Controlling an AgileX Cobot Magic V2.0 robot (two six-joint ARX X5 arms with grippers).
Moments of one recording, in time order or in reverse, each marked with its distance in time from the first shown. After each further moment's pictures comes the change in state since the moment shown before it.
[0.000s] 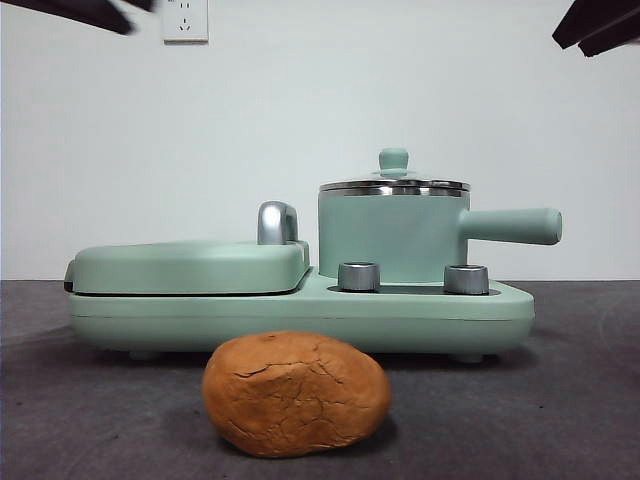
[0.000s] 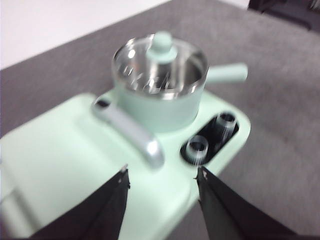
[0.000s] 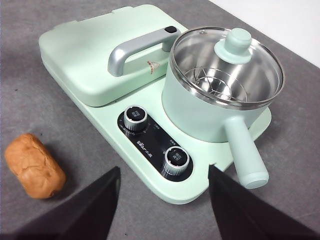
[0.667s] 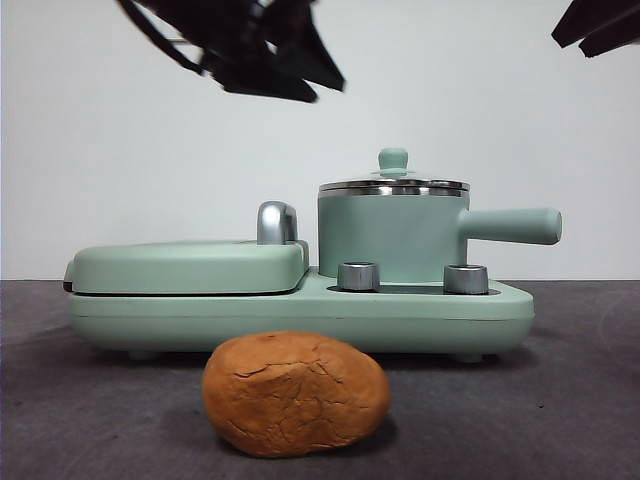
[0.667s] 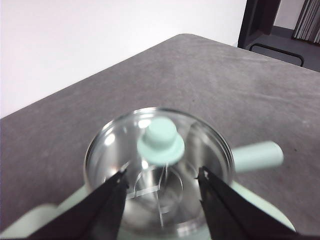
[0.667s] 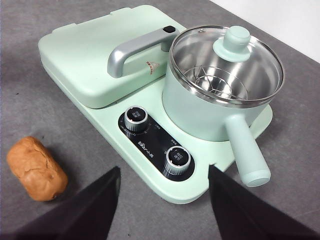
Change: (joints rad) left arm -0.159 0.620 0.295 0.448 -0.101 -0.064; right arm 0.000 0.000 0.000 0.000 0.000 0.018
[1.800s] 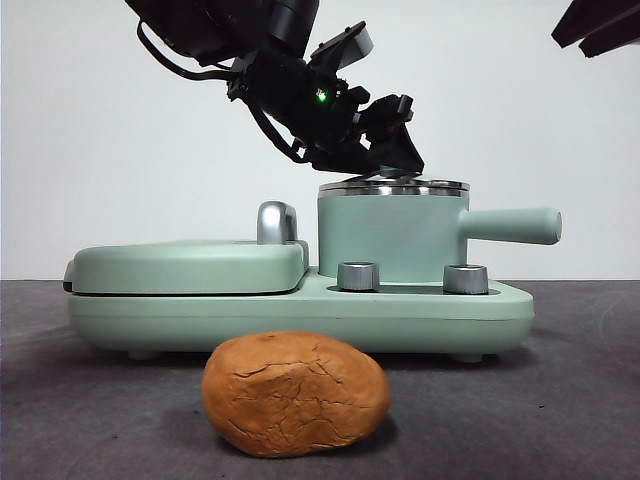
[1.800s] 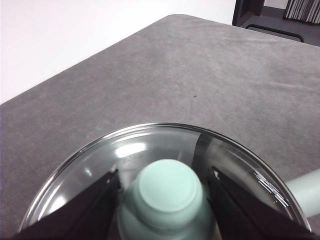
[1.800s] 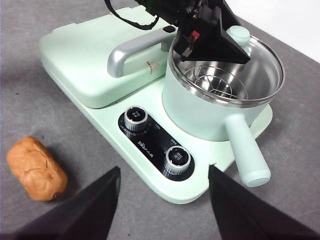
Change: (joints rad) left arm -0.051 0.420 0.316 0.060 -0.004 0.047; right arm 0.000 0.000 0.000 0.000 0.000 0.000
